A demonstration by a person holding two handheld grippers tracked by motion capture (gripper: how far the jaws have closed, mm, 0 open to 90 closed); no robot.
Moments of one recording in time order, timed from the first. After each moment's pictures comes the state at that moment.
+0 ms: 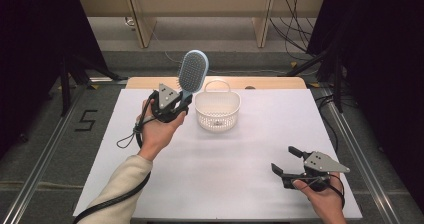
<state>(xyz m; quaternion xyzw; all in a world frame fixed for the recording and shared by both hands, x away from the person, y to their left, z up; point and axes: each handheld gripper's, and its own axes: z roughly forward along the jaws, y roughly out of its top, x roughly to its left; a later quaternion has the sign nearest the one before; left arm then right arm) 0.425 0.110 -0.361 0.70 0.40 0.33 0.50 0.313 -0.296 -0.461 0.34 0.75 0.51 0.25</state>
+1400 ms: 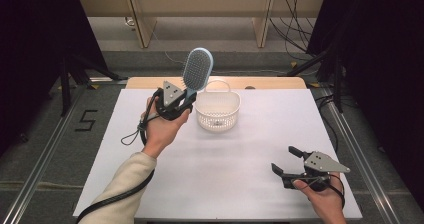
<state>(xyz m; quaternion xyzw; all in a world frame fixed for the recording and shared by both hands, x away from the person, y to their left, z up) 0.430 0.099 -0.356 0.70 0.39 0.33 0.50 0.313 -0.296 -0.461 0.33 0.75 0.51 0.25</state>
